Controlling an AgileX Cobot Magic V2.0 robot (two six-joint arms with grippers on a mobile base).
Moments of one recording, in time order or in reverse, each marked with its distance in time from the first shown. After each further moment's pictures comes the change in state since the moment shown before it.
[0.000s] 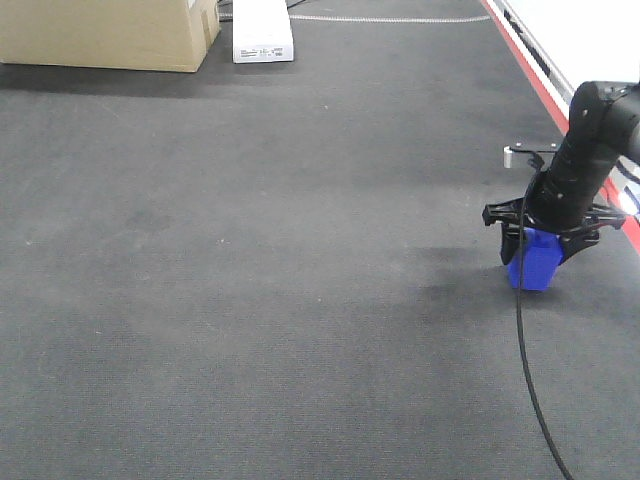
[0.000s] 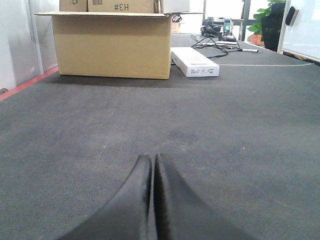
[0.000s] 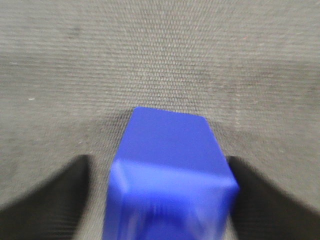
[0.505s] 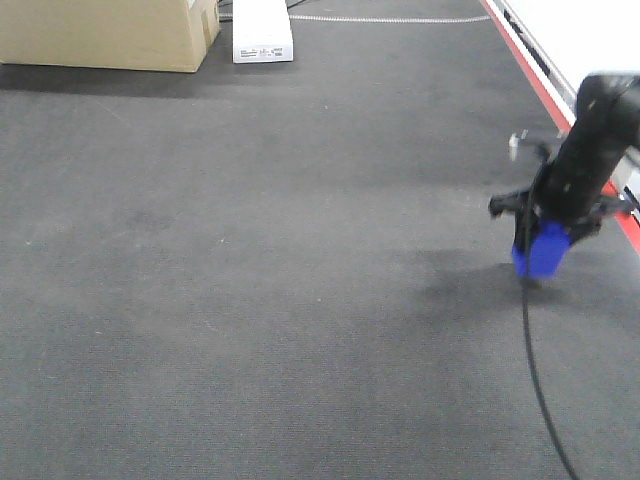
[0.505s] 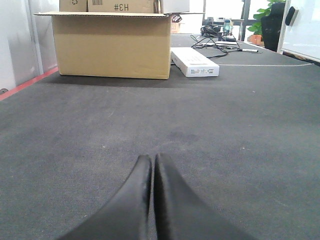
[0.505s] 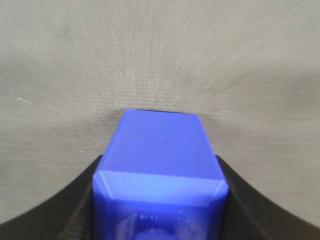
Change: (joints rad) left arm 0.000 0.000 0.000 0.000 0.000 0.000; right arm 0.000 -0.077 0.000 -0.034 -0.035 0.002
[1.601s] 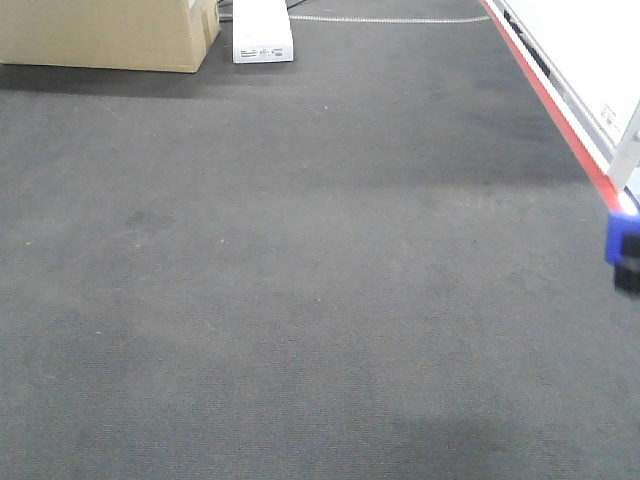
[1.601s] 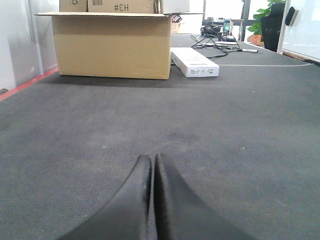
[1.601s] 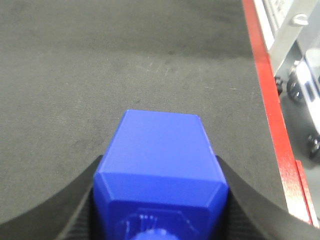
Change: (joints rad) left arm 0.000 0.000 0.000 0.000 0.000 0.000; right arm 0.000 -1.322 1.188 0.106 -0.739 -0.129
